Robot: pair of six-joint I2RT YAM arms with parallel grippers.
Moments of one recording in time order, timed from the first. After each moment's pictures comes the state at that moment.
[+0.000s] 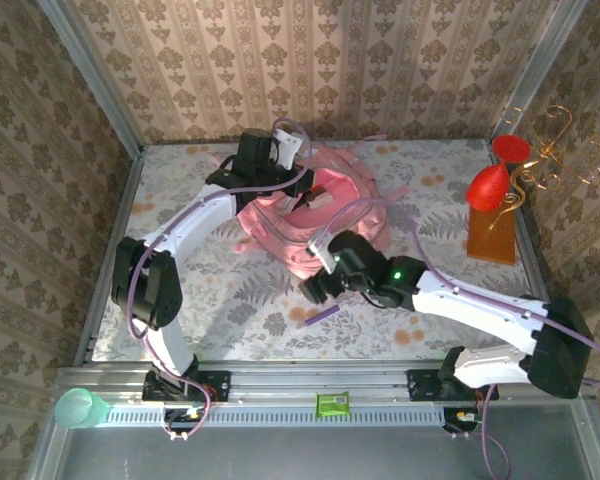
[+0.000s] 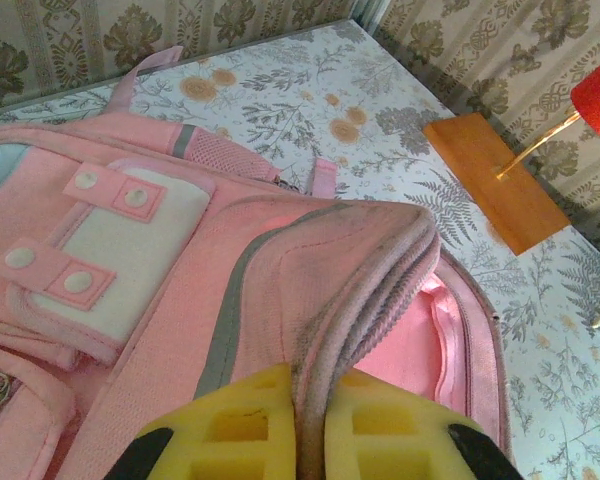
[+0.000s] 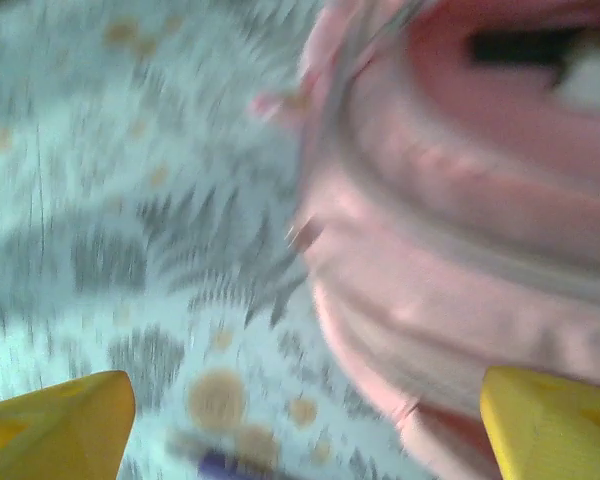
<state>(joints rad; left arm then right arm) -0.53 1.77 1.51 -0.30 0.48 -0.13 0.94 1.30 0.91 -0.41 0.07 0.05</state>
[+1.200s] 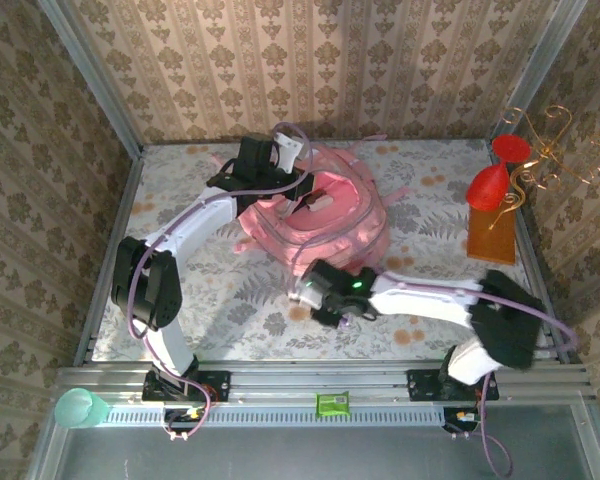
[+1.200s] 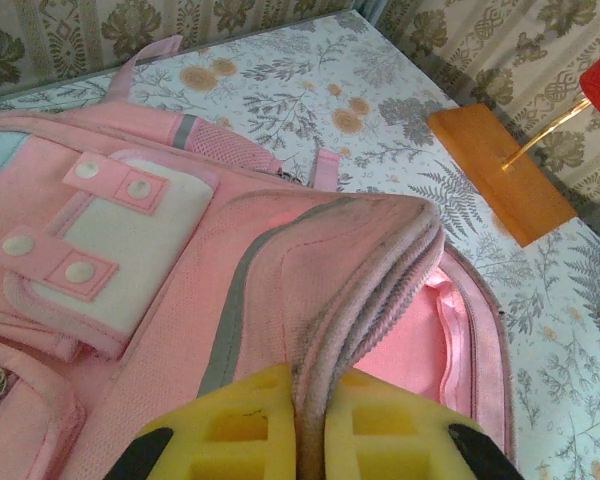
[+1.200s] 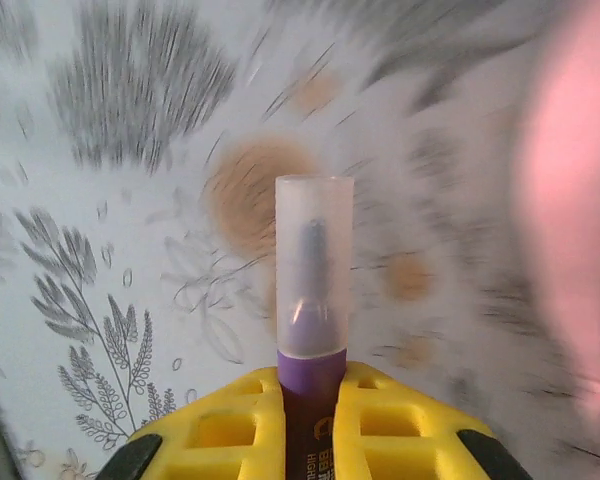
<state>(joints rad) -0.53 1.76 1.47 -0.27 0.47 -0.12 0.95 1.46 0.88 -0.45 0.00 -0.13</state>
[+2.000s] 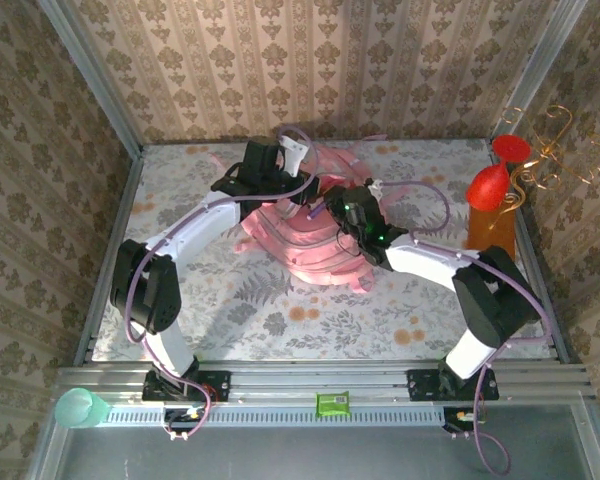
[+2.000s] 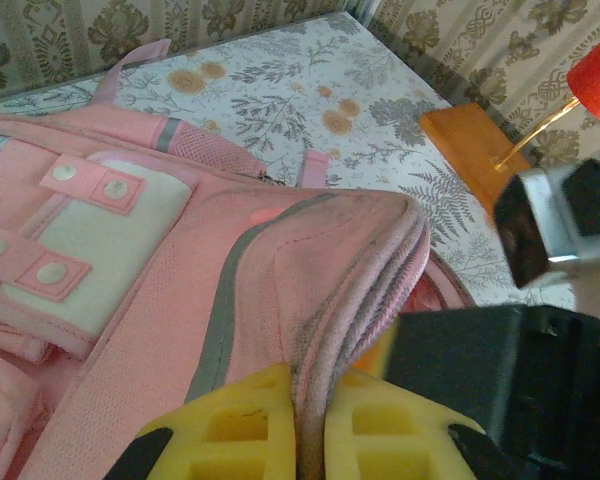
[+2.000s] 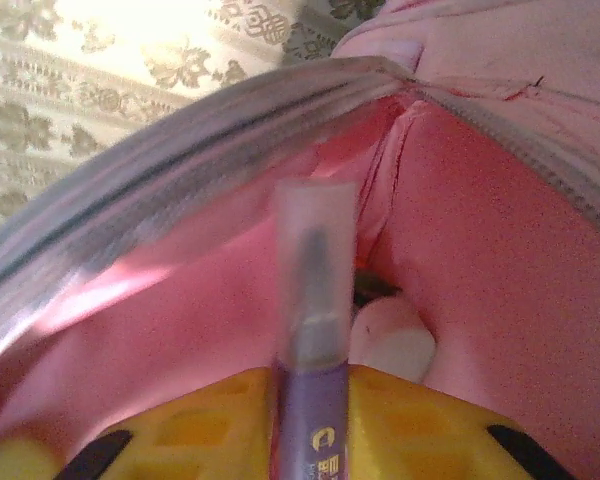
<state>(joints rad) -0.58 1.74 1.45 -0.25 0.43 -0.14 0.57 1.66 0.98 0.31 0.26 1.28</state>
